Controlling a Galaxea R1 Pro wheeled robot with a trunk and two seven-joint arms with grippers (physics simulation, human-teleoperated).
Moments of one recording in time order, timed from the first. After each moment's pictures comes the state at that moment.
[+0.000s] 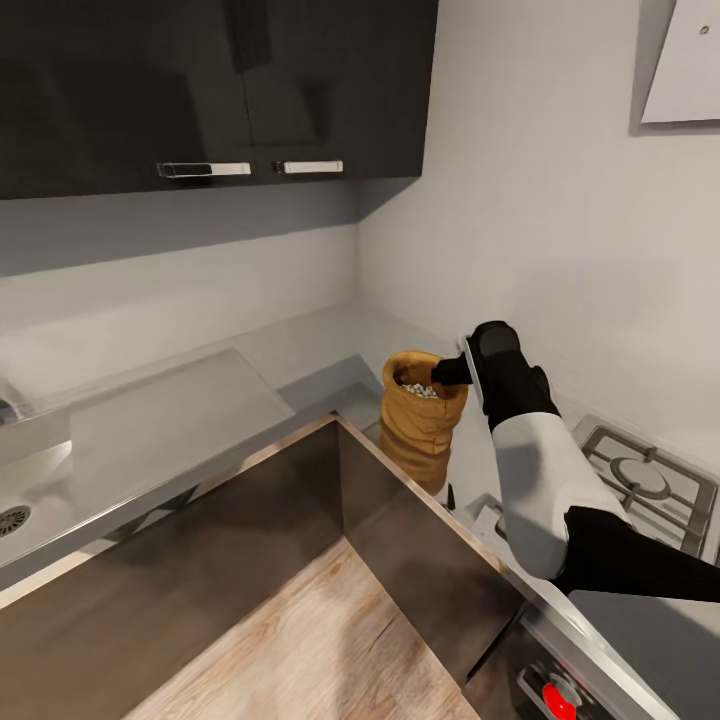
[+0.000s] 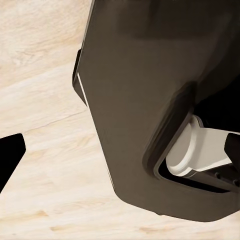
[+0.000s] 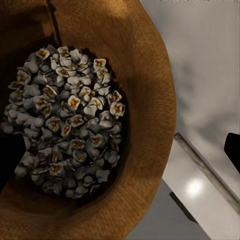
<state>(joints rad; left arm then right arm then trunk) 0.00 -0.02 0.01 -0.05 0.33 -0.05 0.00 -1.27 0.17 -0.23 -0.78 0.51 1.04 0.16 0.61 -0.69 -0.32</state>
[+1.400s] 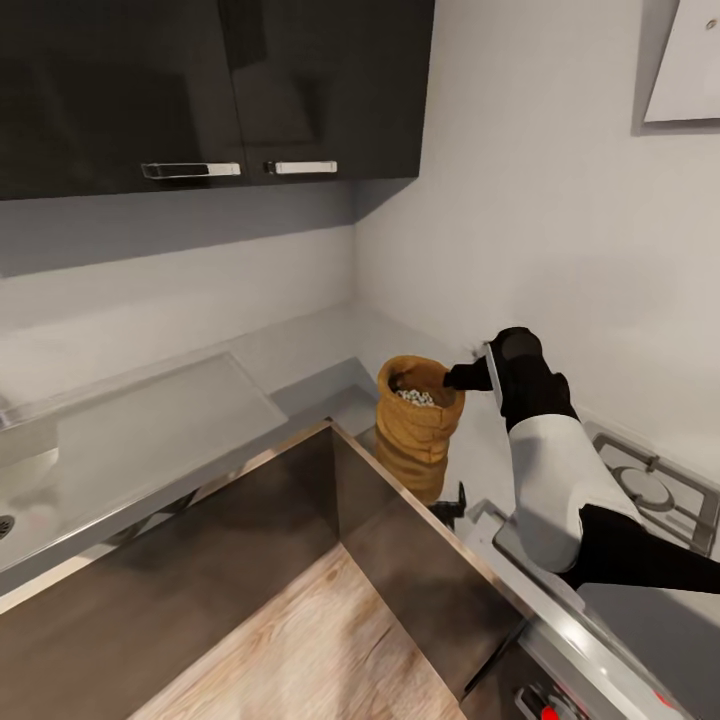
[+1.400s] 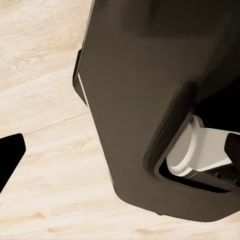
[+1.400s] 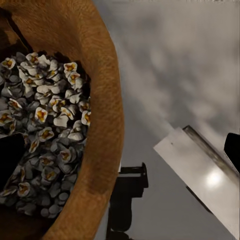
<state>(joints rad) 0.00 -0.01 0.01 -0.05 0.33 -0.05 0.00 -1.27 0.13 -0.33 -0.76 0.51 1.05 0.21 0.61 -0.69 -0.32</state>
